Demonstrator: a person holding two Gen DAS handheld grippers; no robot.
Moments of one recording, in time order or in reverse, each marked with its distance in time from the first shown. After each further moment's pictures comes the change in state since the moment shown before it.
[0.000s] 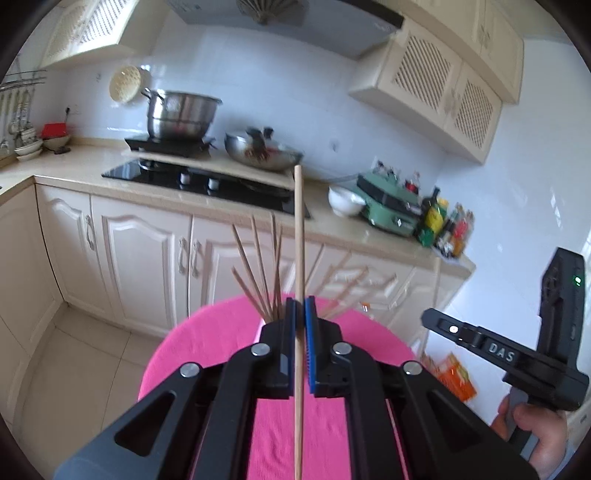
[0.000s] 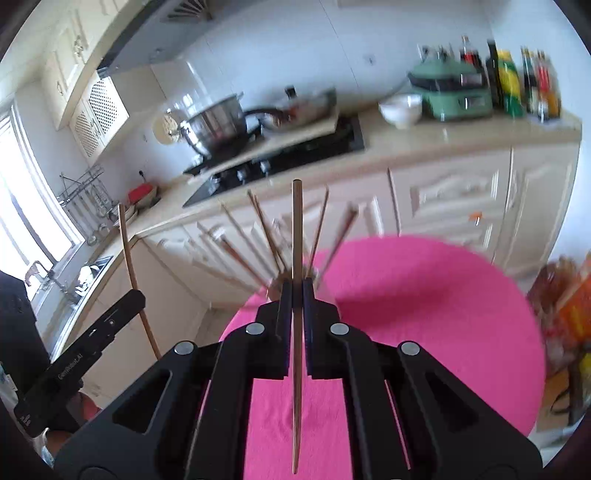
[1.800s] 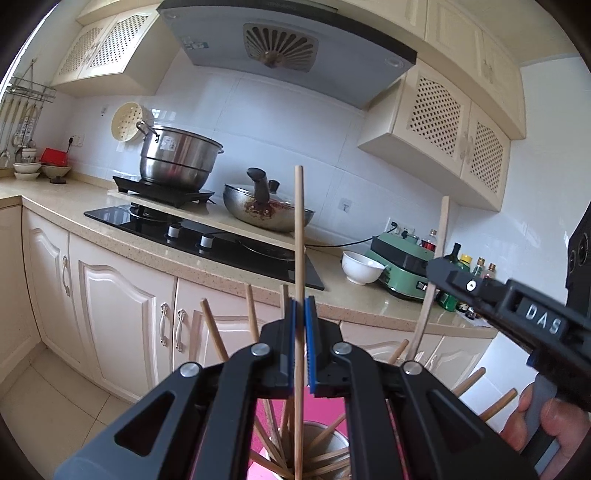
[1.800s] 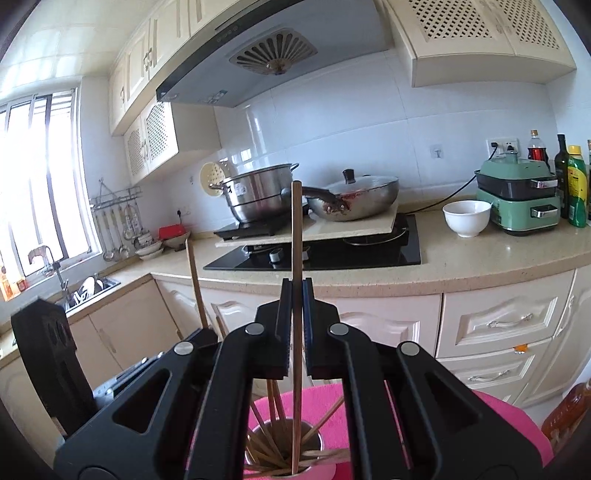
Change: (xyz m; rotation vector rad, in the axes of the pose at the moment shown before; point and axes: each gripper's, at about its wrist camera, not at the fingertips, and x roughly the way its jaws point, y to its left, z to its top) left arm 0.139 0.015 0.011 0.005 -0.282 0.012; right arm 0.109 0.000 0.062 -0.227 -0.306 0.192
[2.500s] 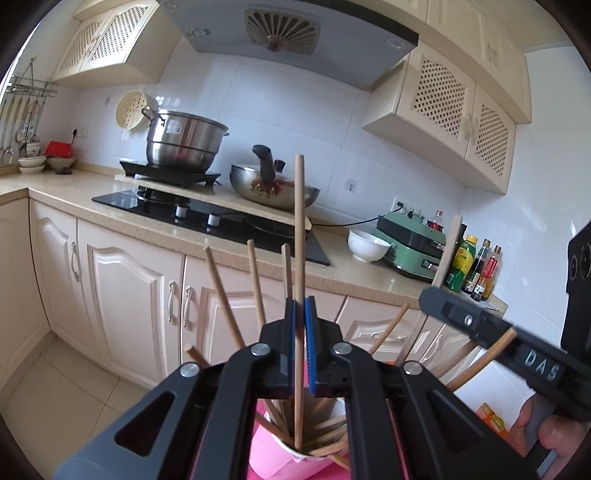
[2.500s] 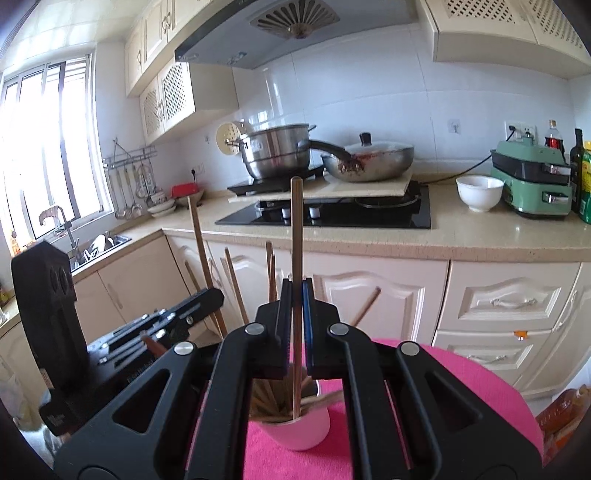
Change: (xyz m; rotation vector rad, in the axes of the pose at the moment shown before) left arm -0.010 -0.001 -0.019 -0.004 0.083 0.031; right arm -0.008 -0.002 -0.032 -0.057 0.149 0.045
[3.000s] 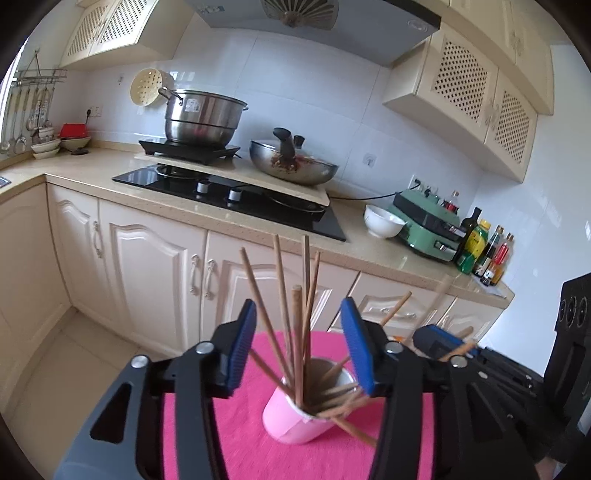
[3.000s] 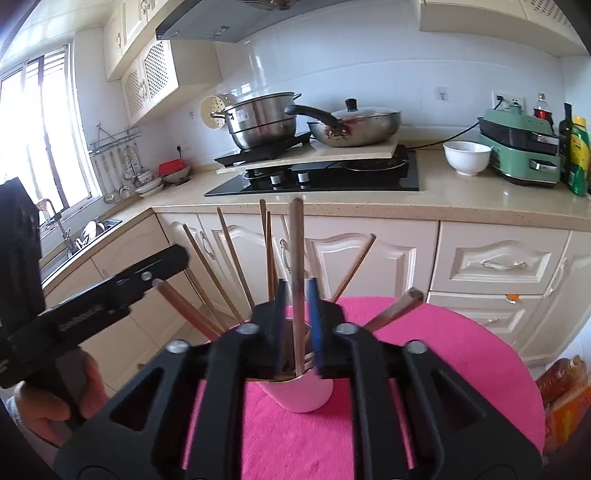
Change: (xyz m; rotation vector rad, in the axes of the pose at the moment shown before) left arm -0.031 0.002 0.029 -0.015 0.144 0.088; right arm -0.012 0.009 -0.009 0.049 0.112 -0.058
